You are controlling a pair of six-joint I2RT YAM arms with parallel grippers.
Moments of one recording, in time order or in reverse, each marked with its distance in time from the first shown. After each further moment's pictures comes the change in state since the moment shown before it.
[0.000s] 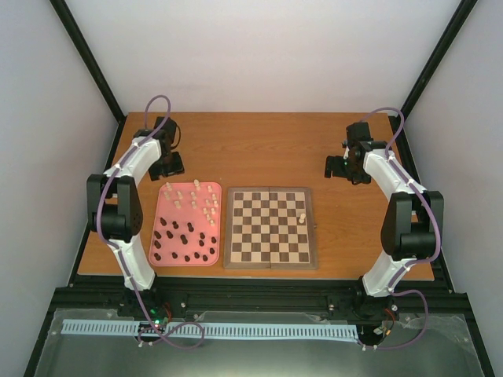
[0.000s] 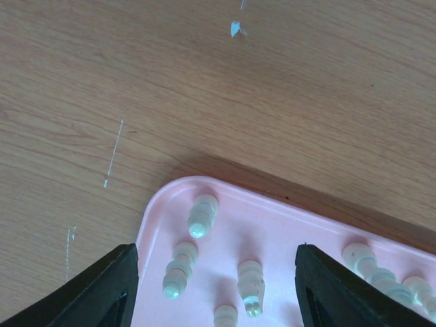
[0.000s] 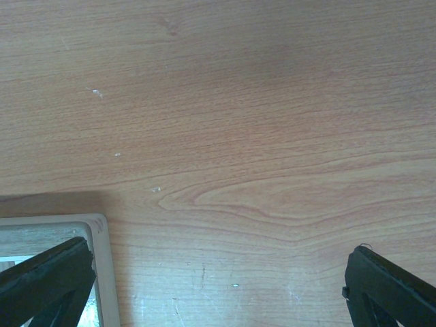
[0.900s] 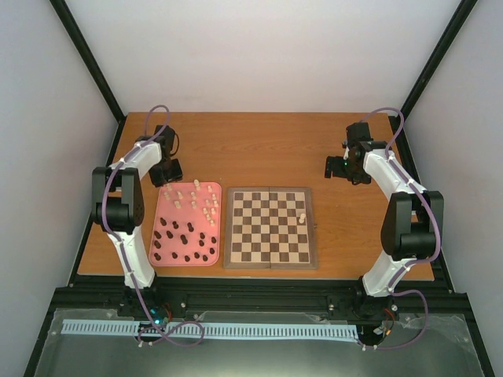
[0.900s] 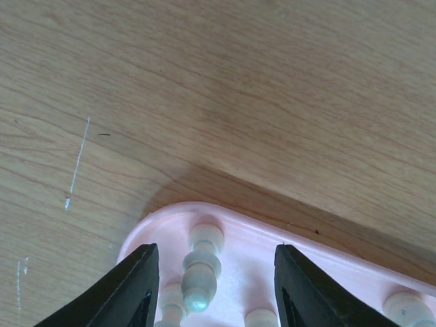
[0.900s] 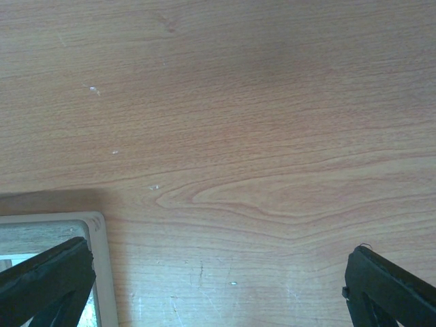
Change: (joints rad) left arm 0.051 0.086 -0.055 0.088 0.050 -0.016; right arm 0.000 0.000 0.000 -0.005 0.003 -0.003
